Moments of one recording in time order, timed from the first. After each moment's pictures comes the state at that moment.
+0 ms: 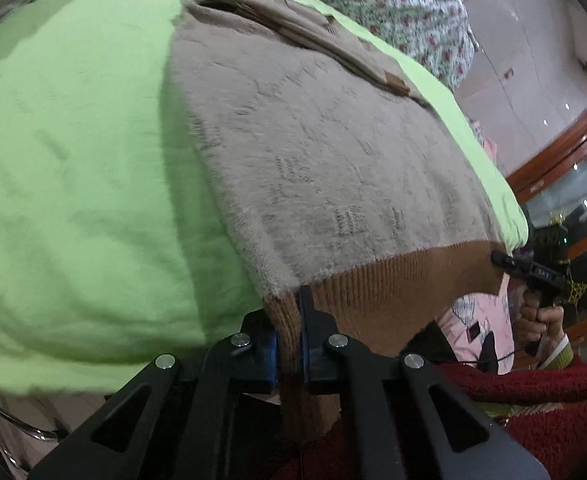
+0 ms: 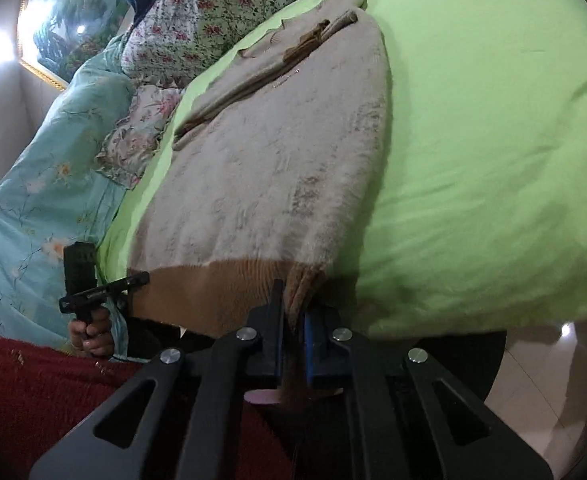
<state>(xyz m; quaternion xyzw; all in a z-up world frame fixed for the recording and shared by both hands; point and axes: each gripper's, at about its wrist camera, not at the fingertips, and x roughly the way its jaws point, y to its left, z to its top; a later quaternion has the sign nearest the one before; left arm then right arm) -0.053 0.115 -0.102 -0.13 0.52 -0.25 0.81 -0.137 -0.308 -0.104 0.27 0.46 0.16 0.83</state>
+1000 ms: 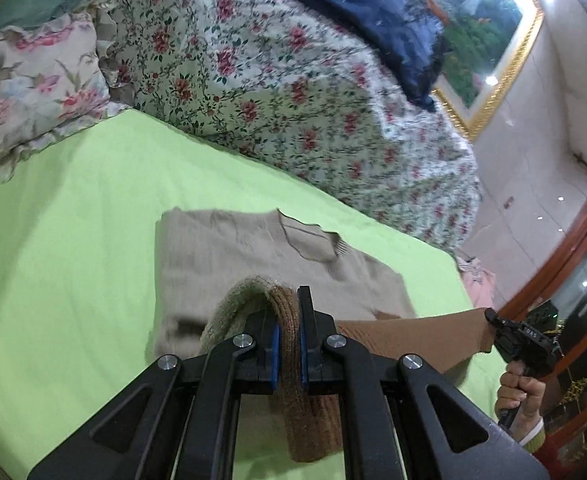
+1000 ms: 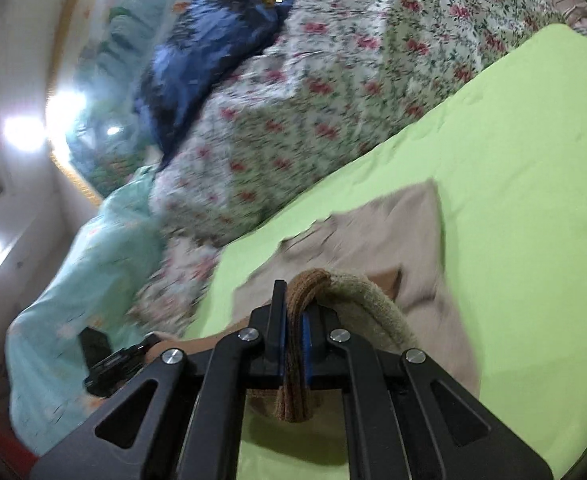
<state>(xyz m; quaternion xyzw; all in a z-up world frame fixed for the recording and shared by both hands) 0.199 0.118 0.035 -0.21 0.33 -0.20 0.90 0.107 -0.361 0.034 0.33 0.26 0.12 0.90</state>
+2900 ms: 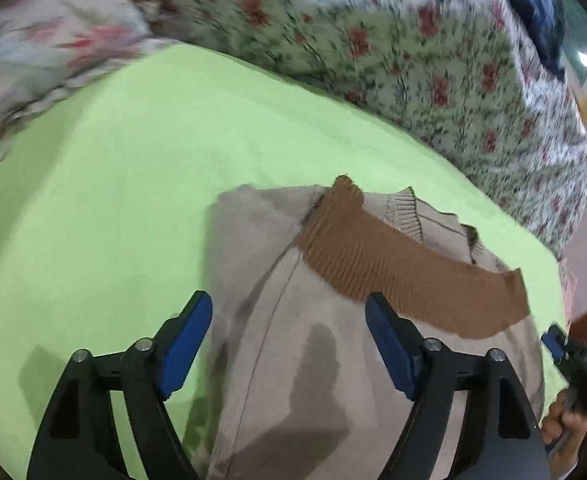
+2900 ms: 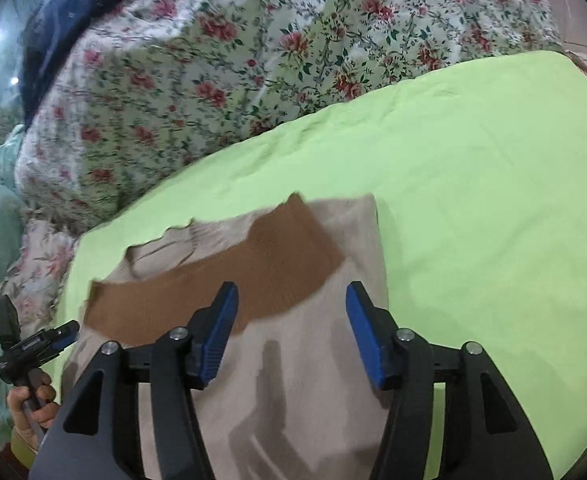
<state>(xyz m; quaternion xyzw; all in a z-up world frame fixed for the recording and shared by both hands) 0.318 0.111 -0.047 -0.18 0.43 -0.06 0.88 0.210 -0.343 -0.025 0.23 0.35 -0.02 0.91</state>
